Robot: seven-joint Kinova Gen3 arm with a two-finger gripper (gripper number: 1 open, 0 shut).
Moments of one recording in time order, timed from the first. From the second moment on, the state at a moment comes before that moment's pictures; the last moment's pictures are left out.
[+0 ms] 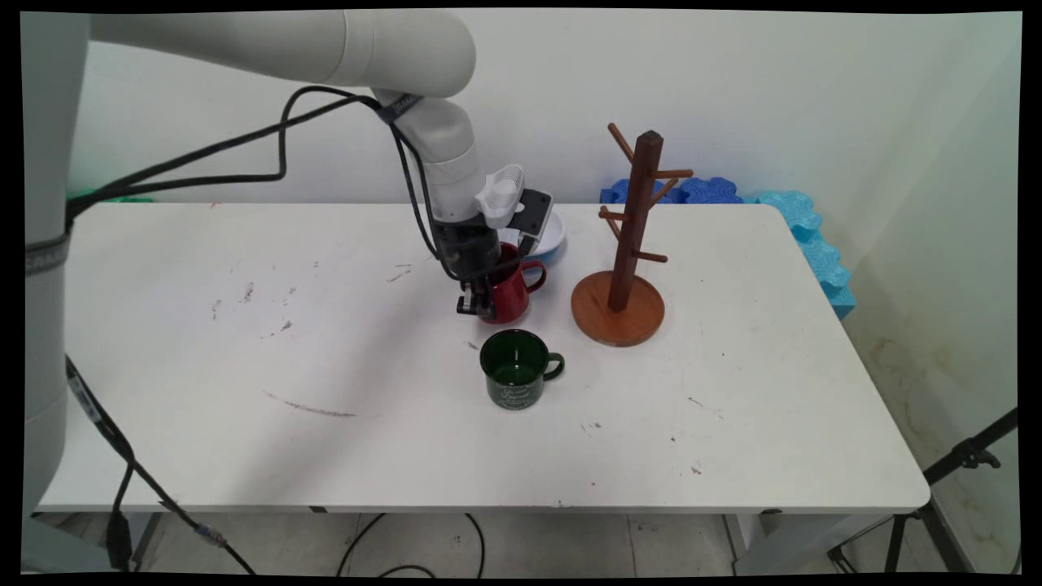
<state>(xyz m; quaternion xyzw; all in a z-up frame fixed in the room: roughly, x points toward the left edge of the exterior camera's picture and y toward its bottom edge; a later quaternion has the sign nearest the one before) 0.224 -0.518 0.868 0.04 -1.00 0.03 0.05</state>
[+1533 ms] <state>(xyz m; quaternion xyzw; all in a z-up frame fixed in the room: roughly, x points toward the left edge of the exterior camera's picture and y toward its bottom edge) 0.233 -0.527 0.846 0.01 -1.00 0.04 0.05</state>
